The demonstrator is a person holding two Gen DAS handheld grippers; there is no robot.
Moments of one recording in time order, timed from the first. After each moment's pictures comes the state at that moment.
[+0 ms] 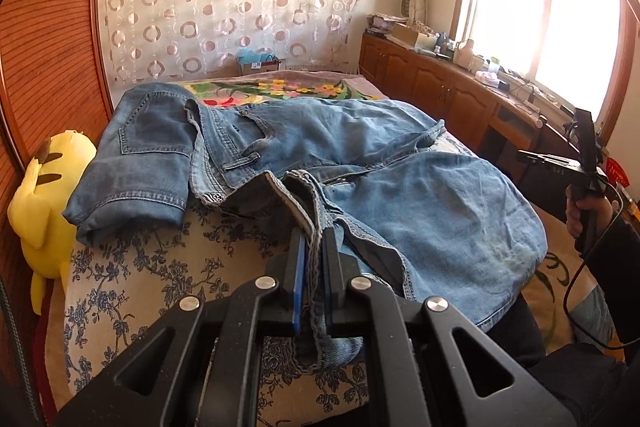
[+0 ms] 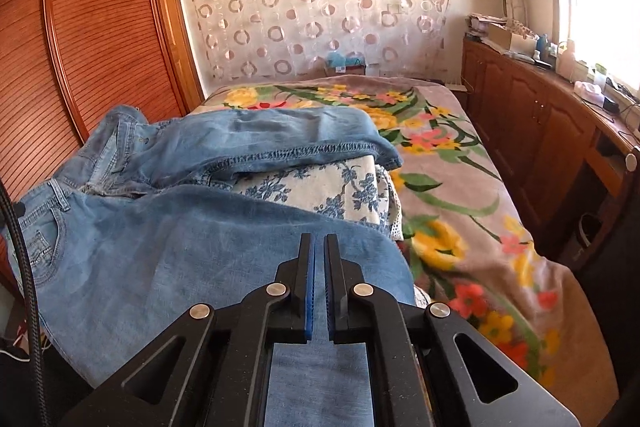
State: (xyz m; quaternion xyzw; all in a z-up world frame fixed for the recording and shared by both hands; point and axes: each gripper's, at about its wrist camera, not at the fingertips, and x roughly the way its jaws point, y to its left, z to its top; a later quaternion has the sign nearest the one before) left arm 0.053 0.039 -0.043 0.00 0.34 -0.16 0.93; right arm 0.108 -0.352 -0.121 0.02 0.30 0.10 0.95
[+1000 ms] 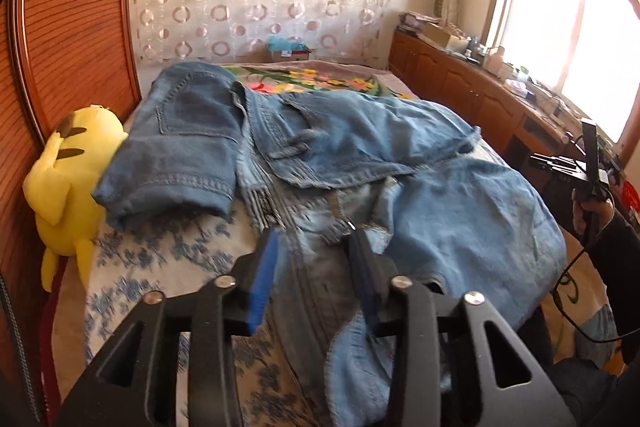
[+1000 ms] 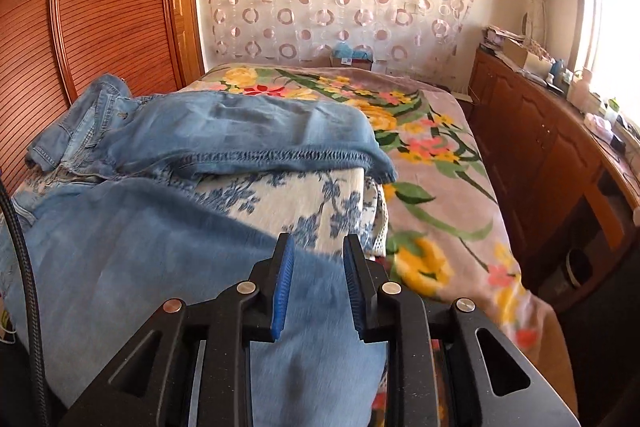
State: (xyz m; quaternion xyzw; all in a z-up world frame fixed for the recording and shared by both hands) left arm 0.076 0.077 -0.045 -0.02 0.36 -0.11 0.93; right arm 0.167 -0.348 -0.116 -0.06 0.31 0.10 0.94
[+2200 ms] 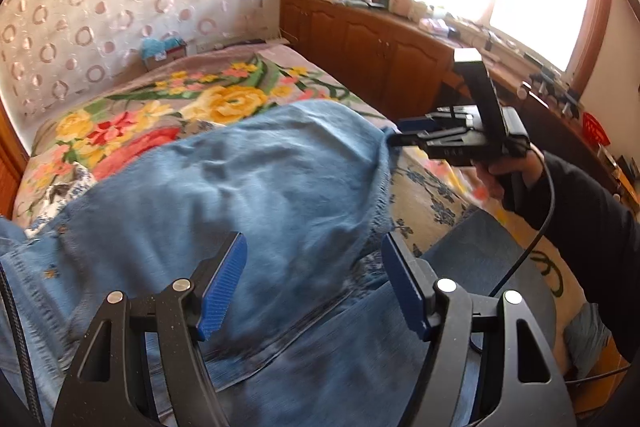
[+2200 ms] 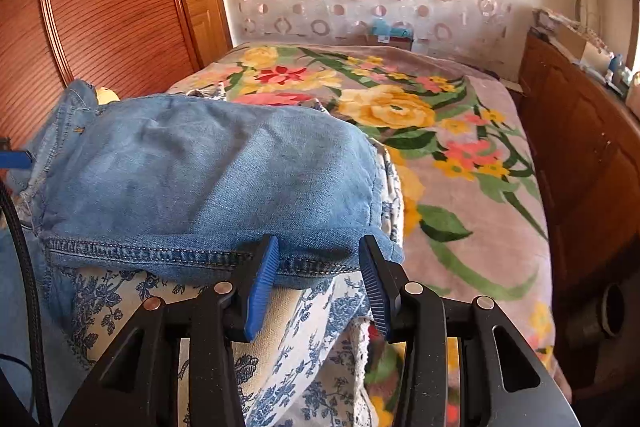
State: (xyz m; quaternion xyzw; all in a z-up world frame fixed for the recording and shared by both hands) left arm 0.268 -0.158 -0.054 0.07 0.40 -0.29 0.87; right arm 0.333 -0.381 -0.137 -0.05 0.36 0.18 0.91
